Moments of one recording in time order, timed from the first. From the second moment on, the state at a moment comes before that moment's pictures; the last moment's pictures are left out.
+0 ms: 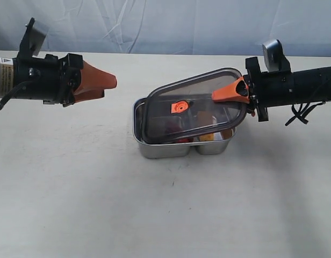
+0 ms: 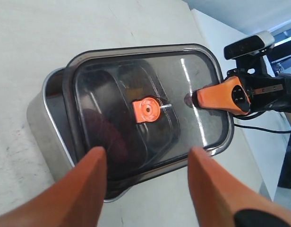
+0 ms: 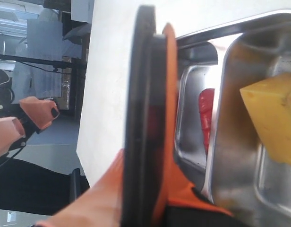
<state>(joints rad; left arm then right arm) -0.06 1.66 -0.84 1.57 -0.94 -1.96 0.07 2.03 -1.08 1.46 1.21 -1.05</state>
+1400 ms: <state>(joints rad) -0.06 1.83 -0.84 1.49 -0.99 -1.96 0.16 1.95 -1.11 1.39 1.20 -0.99</state>
